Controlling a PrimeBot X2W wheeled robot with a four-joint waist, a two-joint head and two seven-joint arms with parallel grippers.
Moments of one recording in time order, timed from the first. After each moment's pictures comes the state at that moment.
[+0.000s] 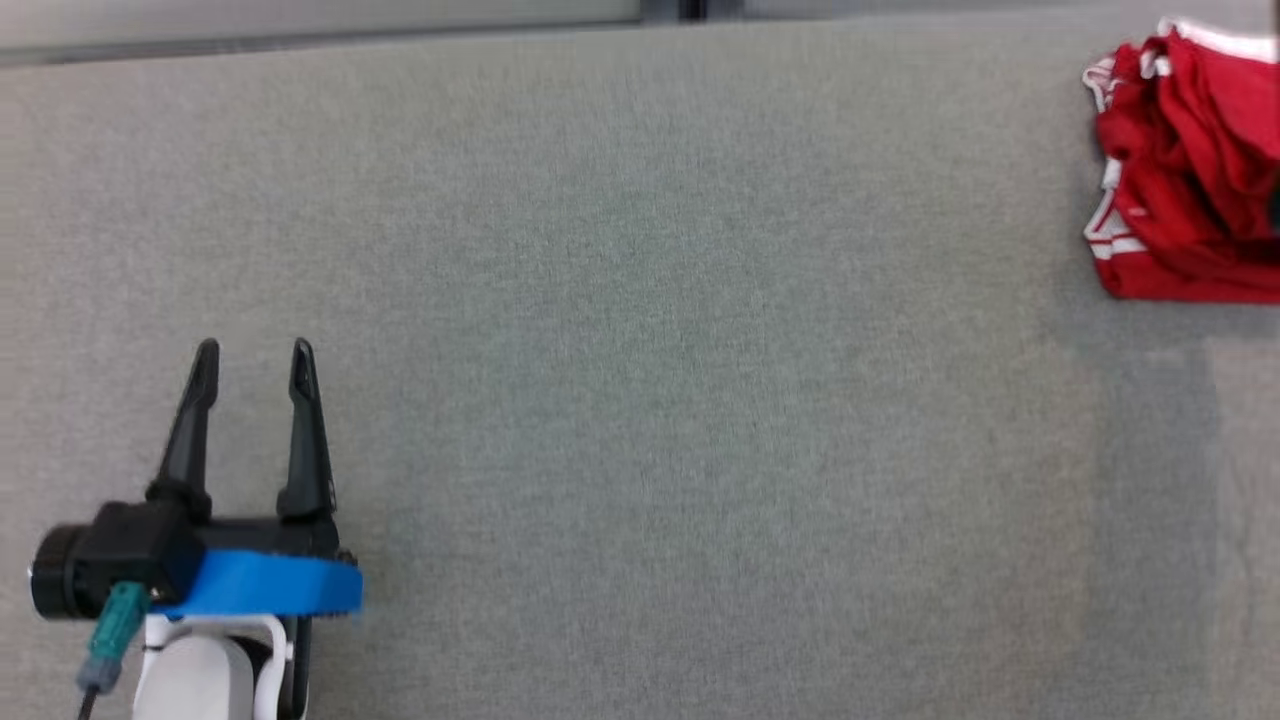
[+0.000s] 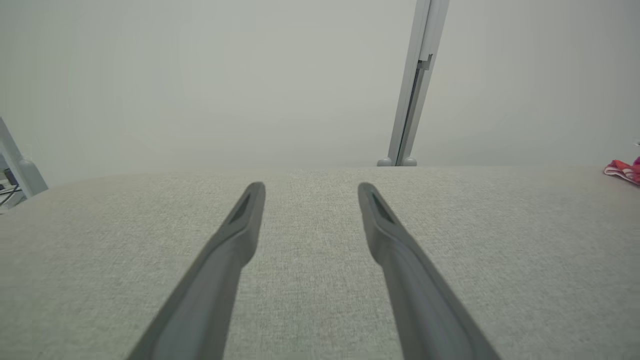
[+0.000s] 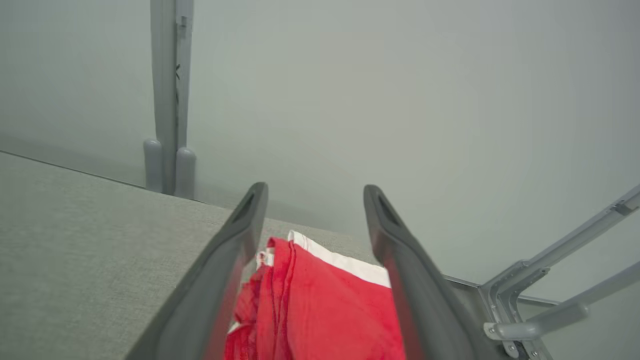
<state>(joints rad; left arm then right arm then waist) -0.17 0.12 0.02 0.13 -0.14 -0.13 -0.26 -1.14 -0.54 0.39 1.12 0.29 0.13 -0.26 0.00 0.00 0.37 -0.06</state>
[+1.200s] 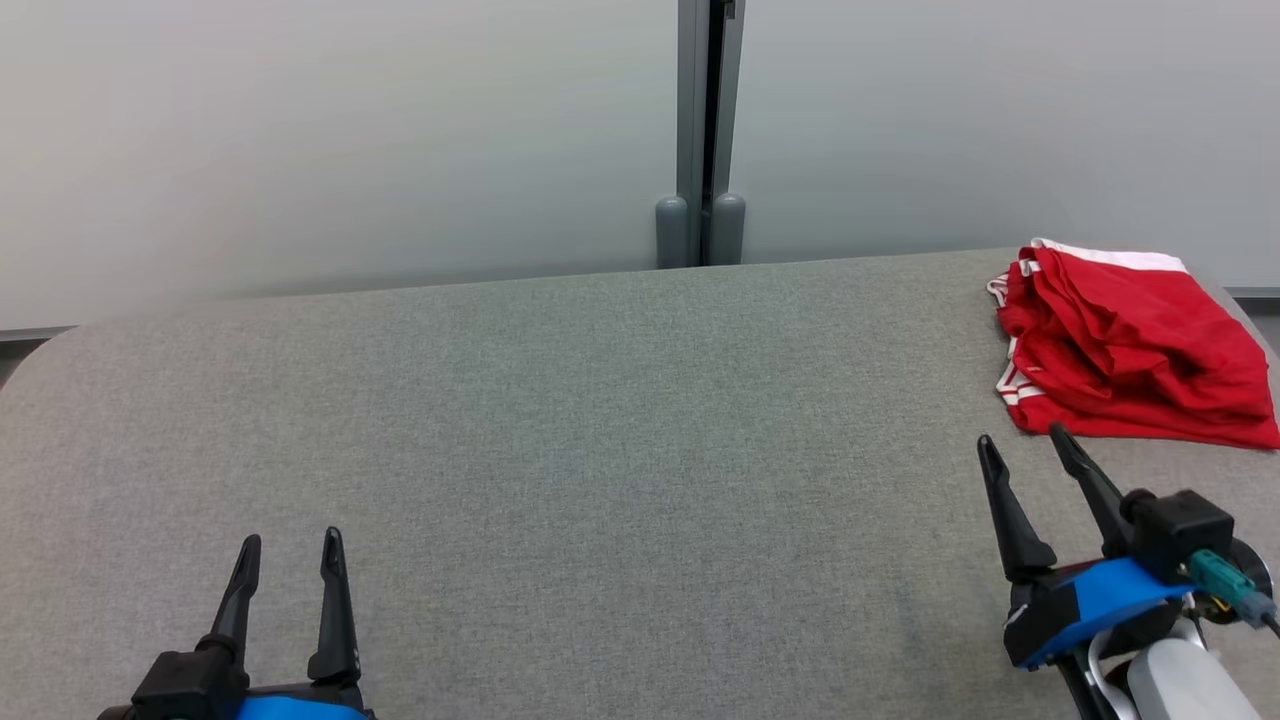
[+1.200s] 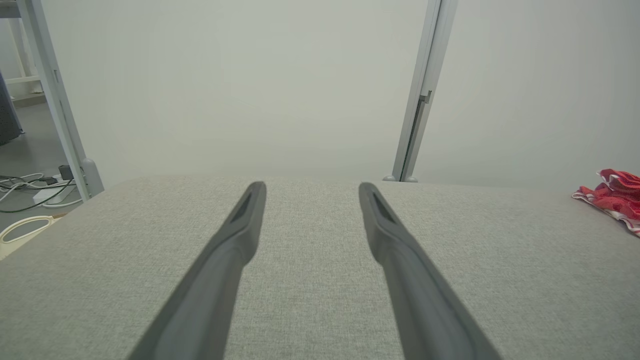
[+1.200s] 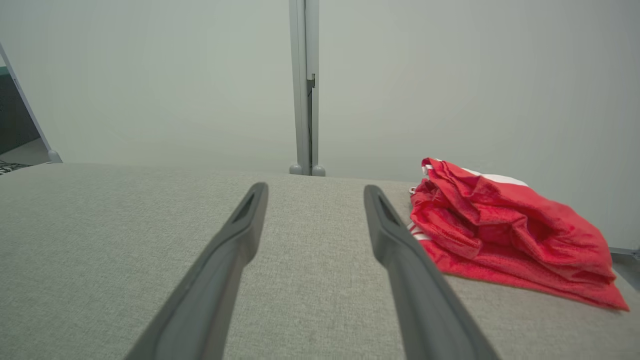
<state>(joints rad) 0.06 0.07 0.06 0.21 -0.14 -0.13 -0.26 -0.22 -0.23 0.12 0.43 0.25 0.13 -0.26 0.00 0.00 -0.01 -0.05</state>
